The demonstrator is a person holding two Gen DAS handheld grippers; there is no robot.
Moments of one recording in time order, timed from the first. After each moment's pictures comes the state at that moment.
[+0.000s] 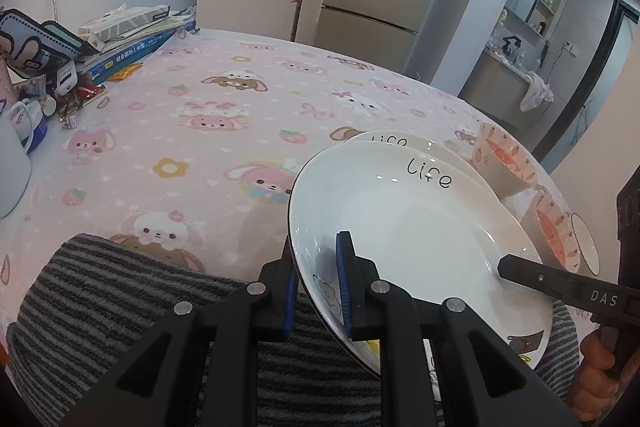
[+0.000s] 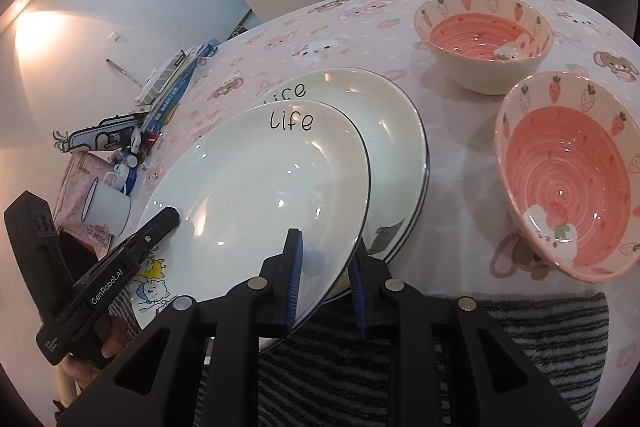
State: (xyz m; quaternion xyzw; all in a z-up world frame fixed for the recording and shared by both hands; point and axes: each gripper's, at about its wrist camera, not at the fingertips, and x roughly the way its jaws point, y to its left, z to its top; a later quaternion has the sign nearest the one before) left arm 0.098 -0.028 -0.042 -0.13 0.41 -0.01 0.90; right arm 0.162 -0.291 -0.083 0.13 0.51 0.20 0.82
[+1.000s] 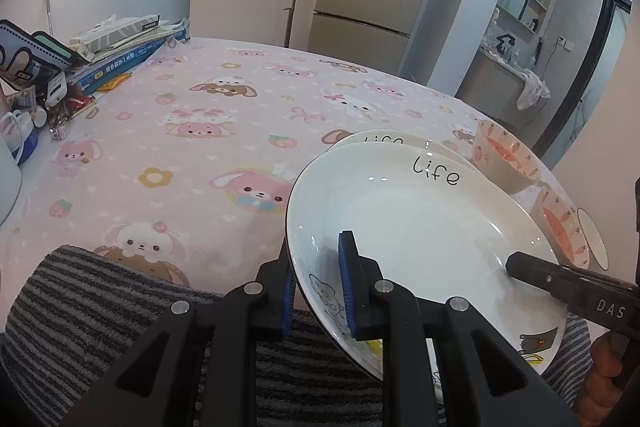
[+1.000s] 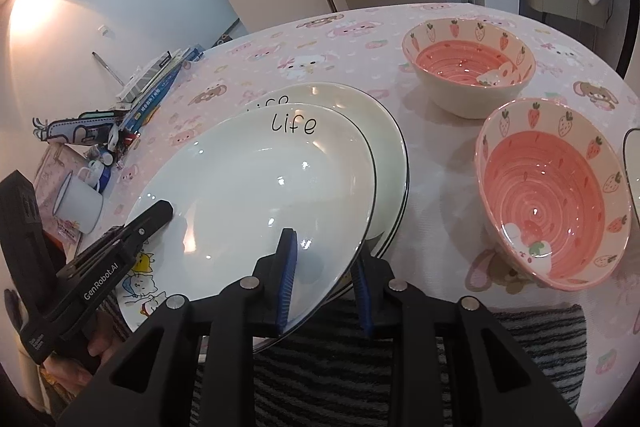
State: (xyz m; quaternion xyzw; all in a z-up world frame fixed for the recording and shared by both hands) left arm 0.103 -0.038 -0.052 -0.11 0.39 -0.02 0.91; right arm 0.156 -0.283 -0.078 0.08 0.48 0.17 0.86
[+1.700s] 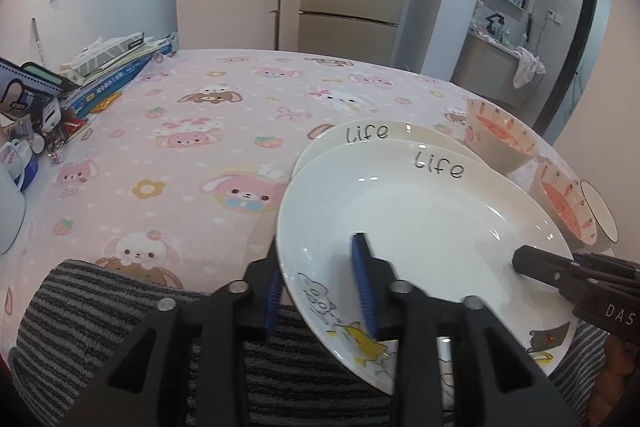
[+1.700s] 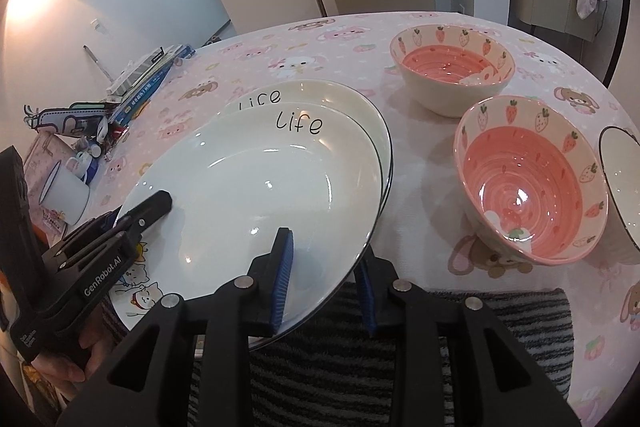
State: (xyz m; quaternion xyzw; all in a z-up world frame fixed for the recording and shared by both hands) left arm 0.100 -0.059 -0.051 -0.05 0.40 -0.03 0.92; right arm 0.140 -0.284 -0.077 0.05 0.47 0.15 0.87
